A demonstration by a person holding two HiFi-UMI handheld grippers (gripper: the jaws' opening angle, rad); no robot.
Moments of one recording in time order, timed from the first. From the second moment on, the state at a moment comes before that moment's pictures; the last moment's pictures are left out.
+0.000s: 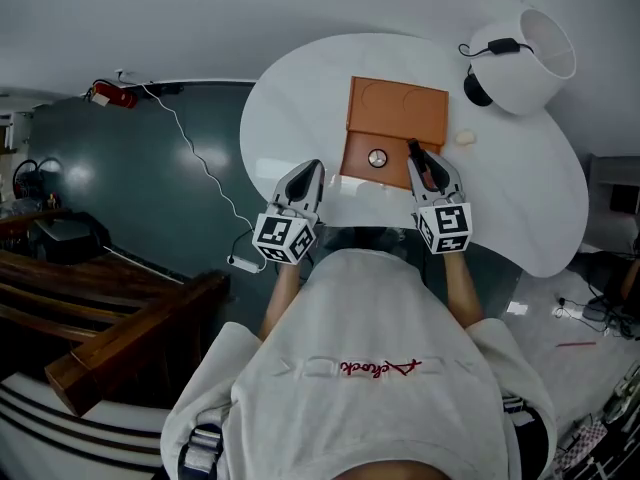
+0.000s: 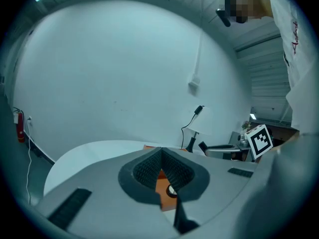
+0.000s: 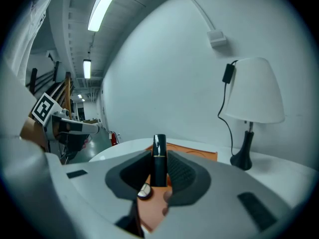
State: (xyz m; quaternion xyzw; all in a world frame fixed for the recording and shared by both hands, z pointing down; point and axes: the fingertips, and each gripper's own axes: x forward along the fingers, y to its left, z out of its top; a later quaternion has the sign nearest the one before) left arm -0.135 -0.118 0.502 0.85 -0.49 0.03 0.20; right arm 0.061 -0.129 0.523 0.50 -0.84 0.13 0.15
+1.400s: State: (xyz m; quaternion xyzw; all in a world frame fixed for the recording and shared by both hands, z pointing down) left arm -0.163 -0.125 0.529 0.84 -0.50 0.02 0.23; right arm 0.031 -0.139 0.659 0.28 -0.82 0.05 0.50
